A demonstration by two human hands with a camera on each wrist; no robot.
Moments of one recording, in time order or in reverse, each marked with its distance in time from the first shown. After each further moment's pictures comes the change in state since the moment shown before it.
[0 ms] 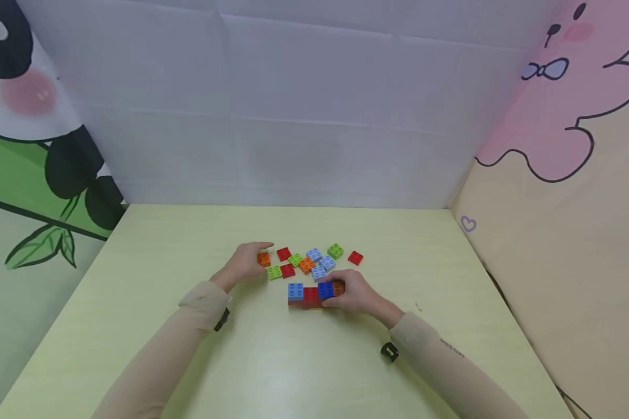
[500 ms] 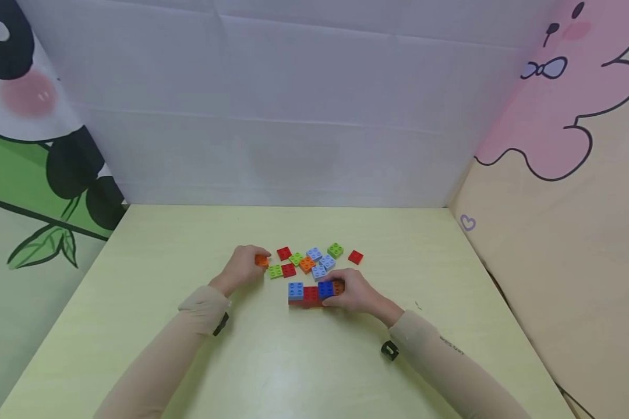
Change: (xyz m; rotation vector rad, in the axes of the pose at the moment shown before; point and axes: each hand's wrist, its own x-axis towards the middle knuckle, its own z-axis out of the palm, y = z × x) left_hand -0.009 -0.004 0.005 -0.003 0.062 0.023; right_hand 0.000 0.001 0.000 -0.023 -0.006 0.026
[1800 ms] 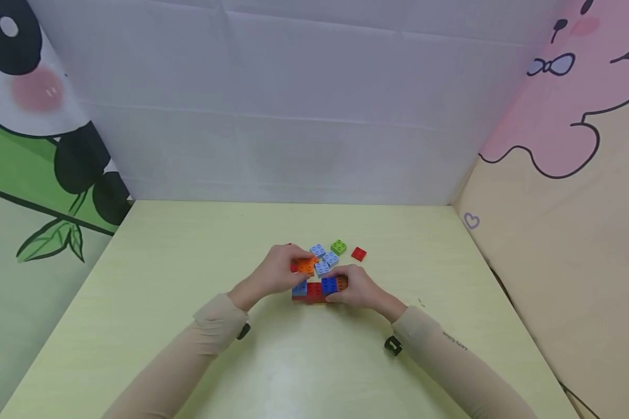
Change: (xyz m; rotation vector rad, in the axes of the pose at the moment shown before) left_hand -0.041 0.096 0.003 -0.065 0.005 0.363; right_hand 0.001 -0.001 -0.002 -0.025 0.006 -0.054
